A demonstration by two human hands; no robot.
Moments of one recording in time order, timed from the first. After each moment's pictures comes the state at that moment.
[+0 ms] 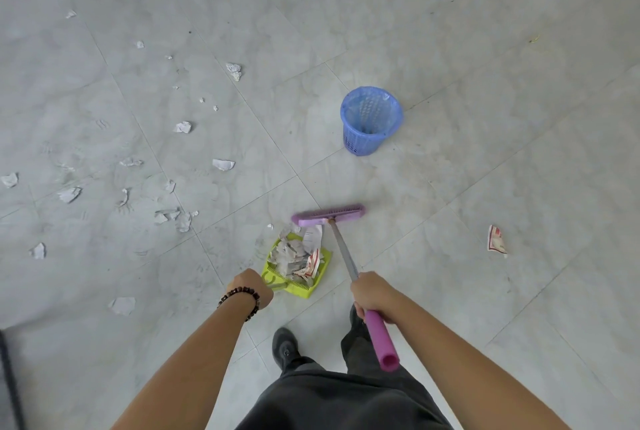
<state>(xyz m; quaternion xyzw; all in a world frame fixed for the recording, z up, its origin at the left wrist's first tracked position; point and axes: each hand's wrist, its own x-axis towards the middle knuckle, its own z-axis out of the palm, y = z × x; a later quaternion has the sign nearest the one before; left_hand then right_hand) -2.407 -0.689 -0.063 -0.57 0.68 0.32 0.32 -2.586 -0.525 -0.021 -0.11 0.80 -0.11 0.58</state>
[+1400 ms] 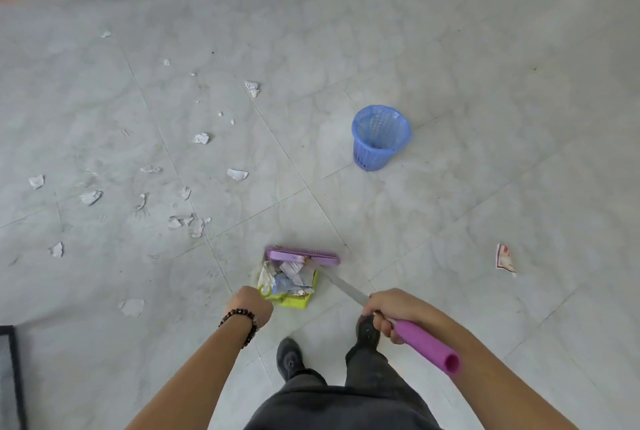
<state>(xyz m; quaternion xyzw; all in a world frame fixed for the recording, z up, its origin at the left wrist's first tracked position) -2.351 -0.661 -0.044 -0.60 0.65 0.39 0.24 -2.569 -0.488 0.033 0.02 0.71 -0.19 0.67</state>
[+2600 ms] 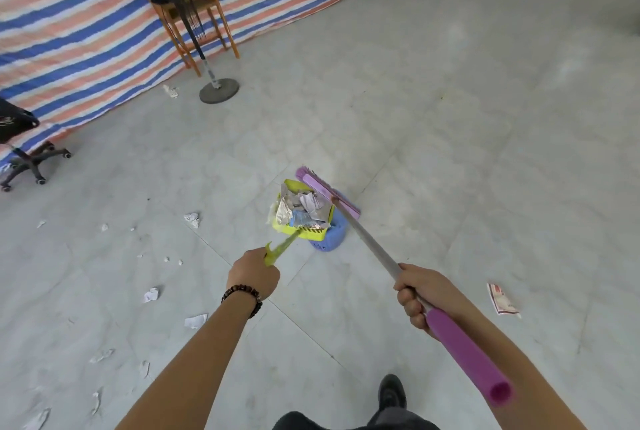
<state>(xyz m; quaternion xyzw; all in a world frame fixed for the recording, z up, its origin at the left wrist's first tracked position) -2.787 -0.743 0.103 -0.44 0.85 0.27 0.08 -2.893 -0.472 0.140 0.13 0.62 -0.58 0.51</state>
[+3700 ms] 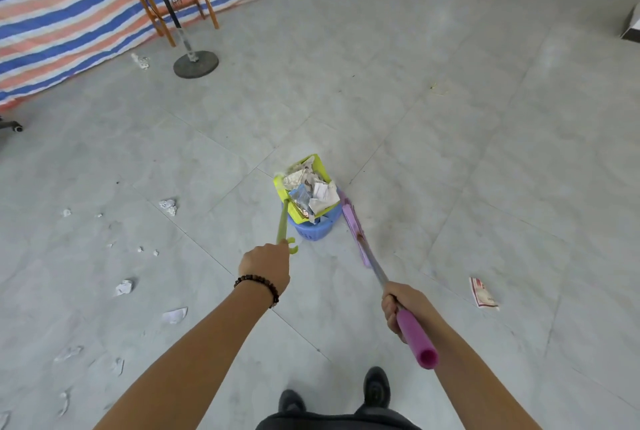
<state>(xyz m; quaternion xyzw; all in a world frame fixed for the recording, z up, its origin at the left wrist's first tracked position) -2.839 -0.776 0.080 -0.25 0.95 -0.02 0.21 -2.907 -0.528 0.054 0.23 0.57 -0.63 0.48</state>
